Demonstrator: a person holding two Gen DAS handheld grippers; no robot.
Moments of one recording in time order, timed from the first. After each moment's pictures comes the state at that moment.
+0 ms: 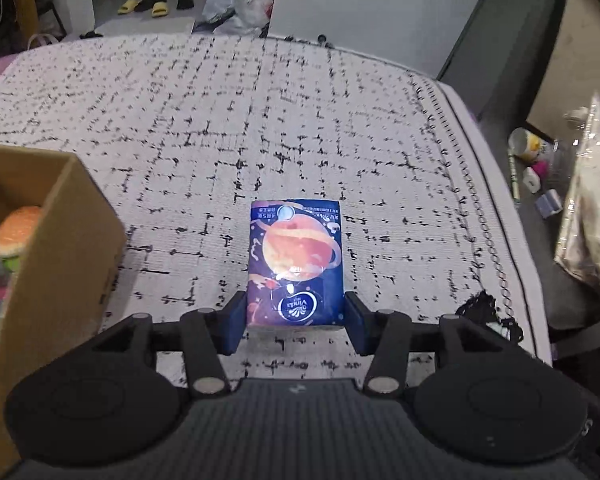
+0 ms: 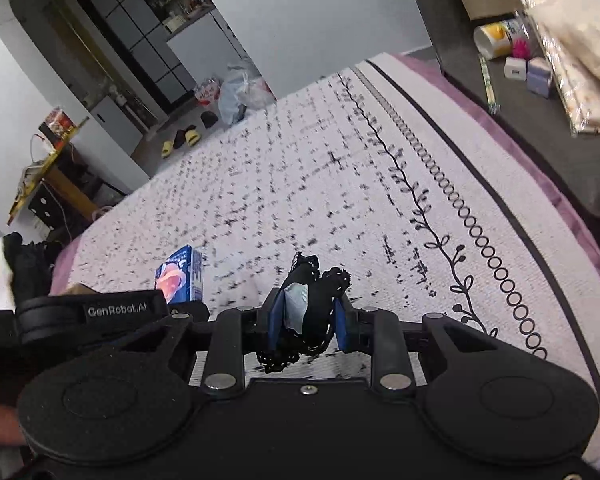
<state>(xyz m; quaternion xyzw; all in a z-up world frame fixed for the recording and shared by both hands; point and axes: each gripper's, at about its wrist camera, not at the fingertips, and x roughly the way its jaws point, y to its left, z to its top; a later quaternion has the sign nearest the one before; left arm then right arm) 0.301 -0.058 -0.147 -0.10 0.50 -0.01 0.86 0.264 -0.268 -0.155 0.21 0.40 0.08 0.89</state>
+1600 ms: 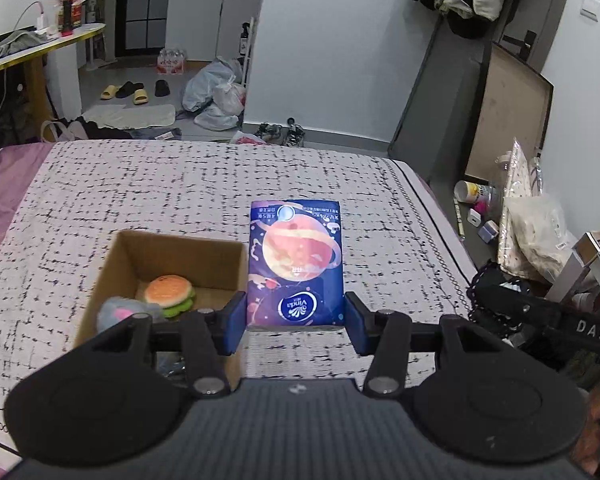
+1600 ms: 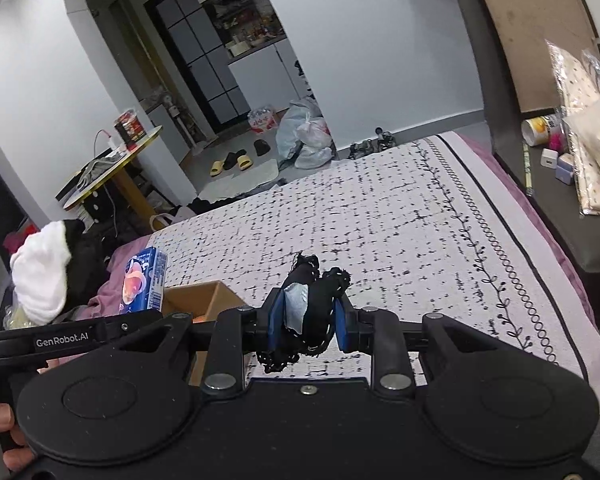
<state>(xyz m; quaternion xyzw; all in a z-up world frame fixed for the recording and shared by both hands) 0.187 0.058 -0.028 -0.07 0.39 -0.07 0.92 0.187 -0.200 -0.044 0.16 0.34 0.13 0.92</state>
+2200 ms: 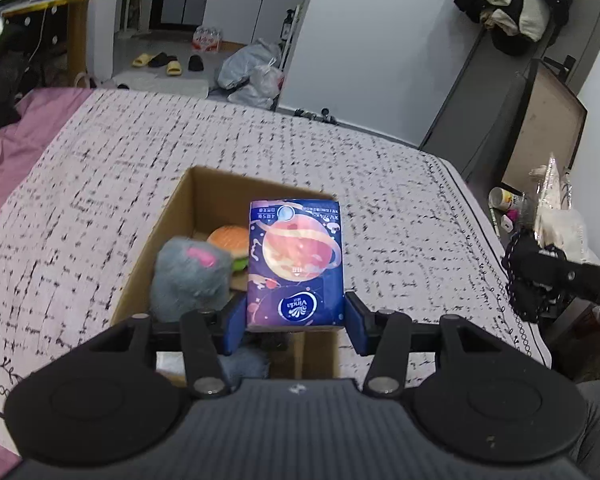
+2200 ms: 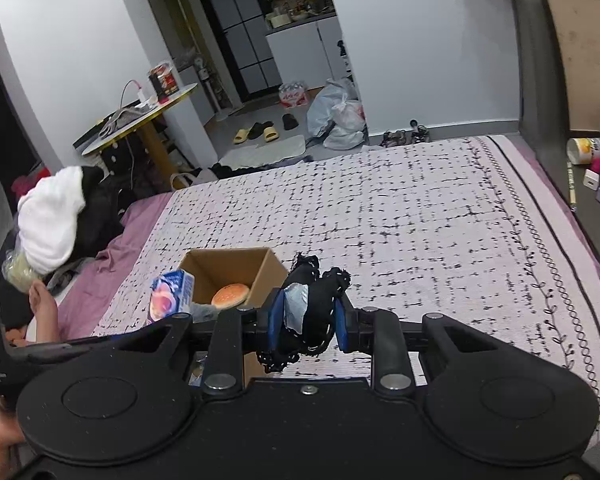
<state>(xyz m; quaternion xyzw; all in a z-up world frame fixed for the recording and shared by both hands) 0.173 0.133 -0.089 -0.13 0.40 -0.04 0.91 0.185 -0.124 -0.045 0.09 0.36 0.17 0.91</state>
